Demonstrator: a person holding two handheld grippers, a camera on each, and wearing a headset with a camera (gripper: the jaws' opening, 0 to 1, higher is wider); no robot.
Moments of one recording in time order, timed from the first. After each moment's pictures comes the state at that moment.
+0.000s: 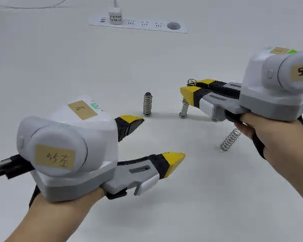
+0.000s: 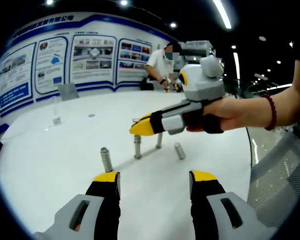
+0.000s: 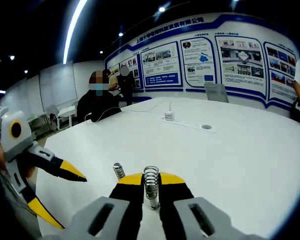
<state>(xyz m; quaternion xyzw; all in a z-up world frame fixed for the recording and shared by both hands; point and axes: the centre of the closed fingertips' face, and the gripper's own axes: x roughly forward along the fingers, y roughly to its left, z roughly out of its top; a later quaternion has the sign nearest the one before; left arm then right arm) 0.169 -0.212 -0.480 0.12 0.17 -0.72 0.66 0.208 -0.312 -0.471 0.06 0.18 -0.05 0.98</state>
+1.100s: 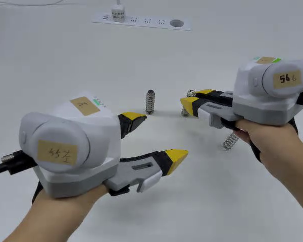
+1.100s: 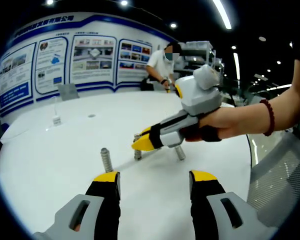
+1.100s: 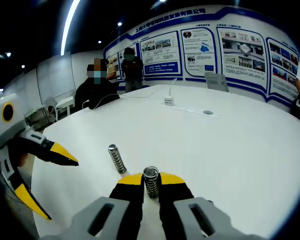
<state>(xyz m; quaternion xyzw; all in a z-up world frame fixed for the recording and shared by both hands) 0.169 -0.213 -0.479 0.12 0.17 -0.72 0.66 0.205 -0.309 -0.504 0.06 0.23 -0.05 0.97</state>
